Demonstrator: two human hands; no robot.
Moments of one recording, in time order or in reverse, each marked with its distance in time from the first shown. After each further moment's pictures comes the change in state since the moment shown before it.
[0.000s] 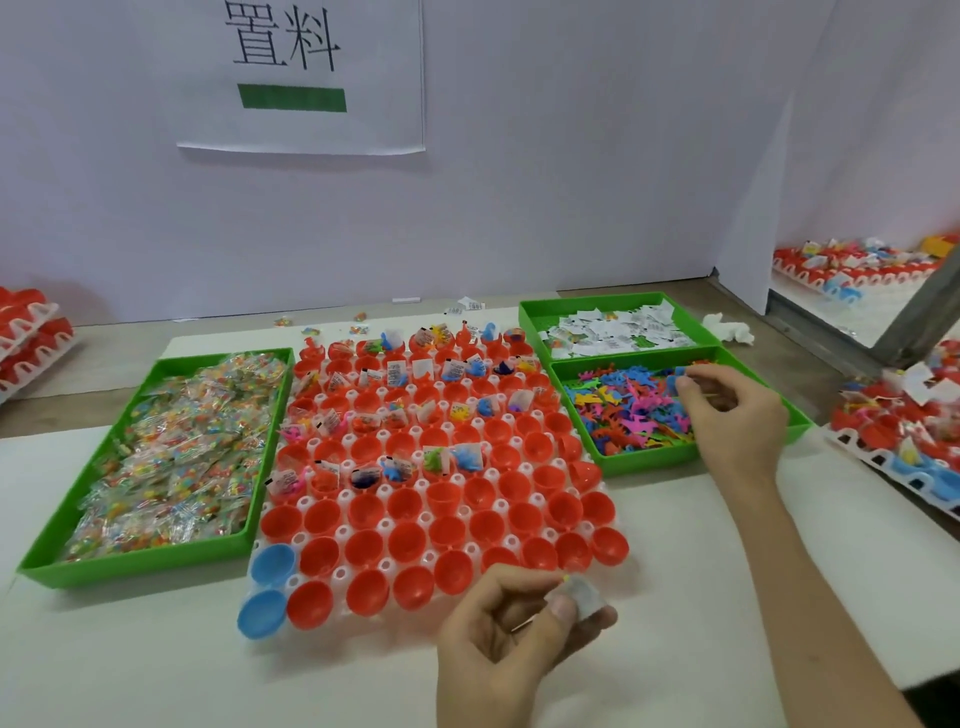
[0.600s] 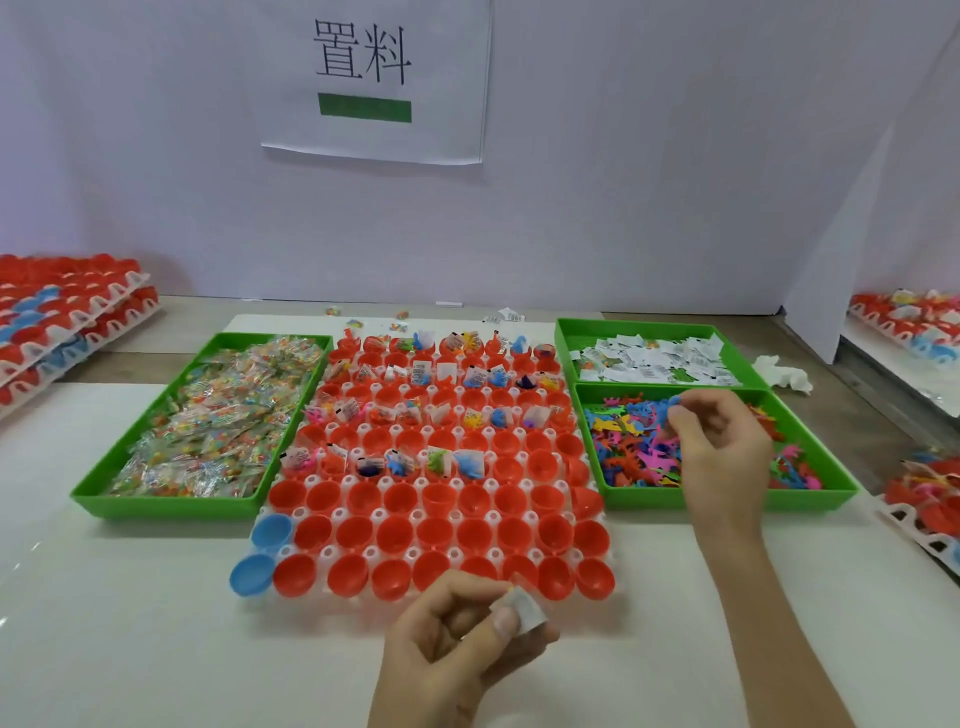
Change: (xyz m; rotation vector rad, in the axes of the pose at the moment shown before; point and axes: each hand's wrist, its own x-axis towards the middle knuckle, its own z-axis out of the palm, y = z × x) left_hand -0.008 0.005 0.002 -0.017 0.126 0.074; right_hand -0.017 -0.038 0.012 0.412 -0.201 0.032
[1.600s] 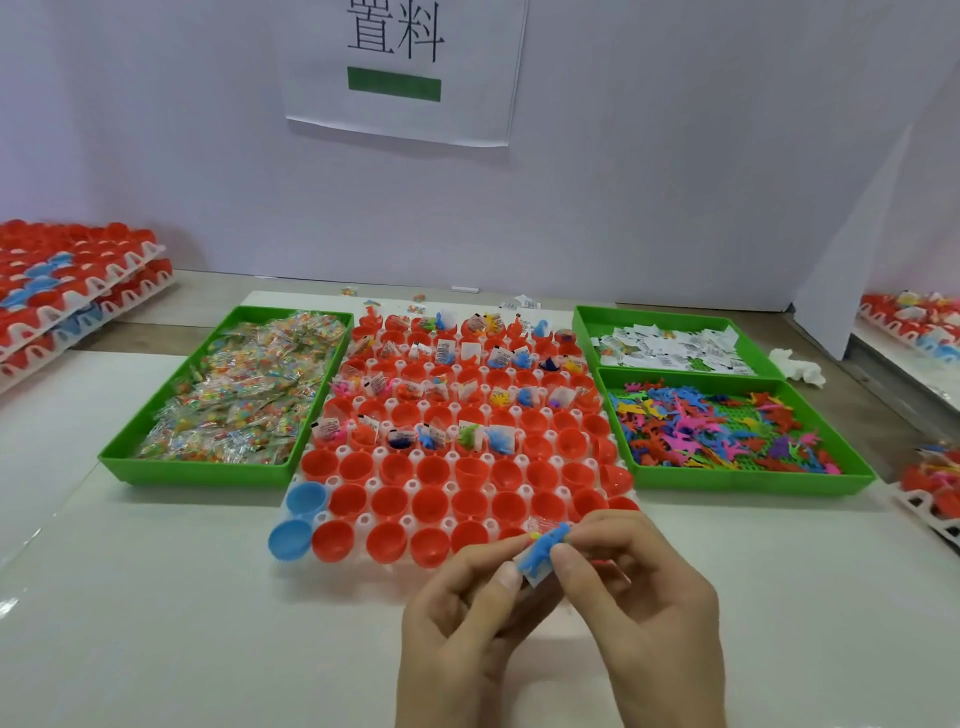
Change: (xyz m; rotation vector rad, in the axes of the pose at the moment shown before) left_hand -0.008 0.001 -0.008 -0.104 -0.006 0.151; right_hand -0.158 -0.078 0.019 0.233 -0.290 0.040
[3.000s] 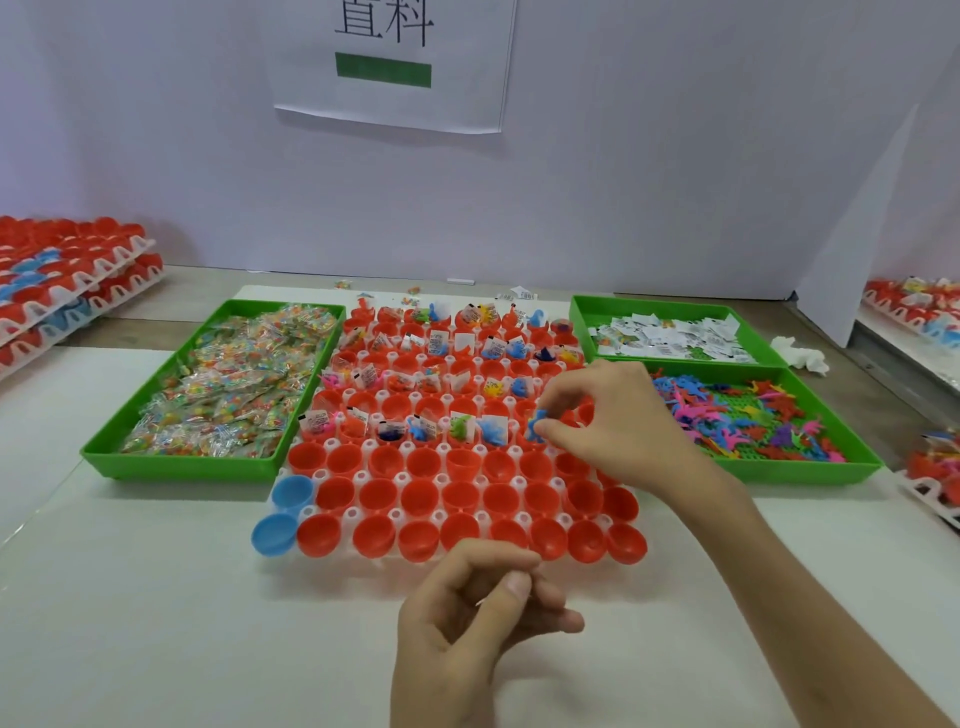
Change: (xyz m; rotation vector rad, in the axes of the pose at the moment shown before) left_hand -0.002 -0.006 0.000 0.169 -0.035 0.073; right_hand 0.143 0.020 -0.009 -0.817 -0.516 -0.204
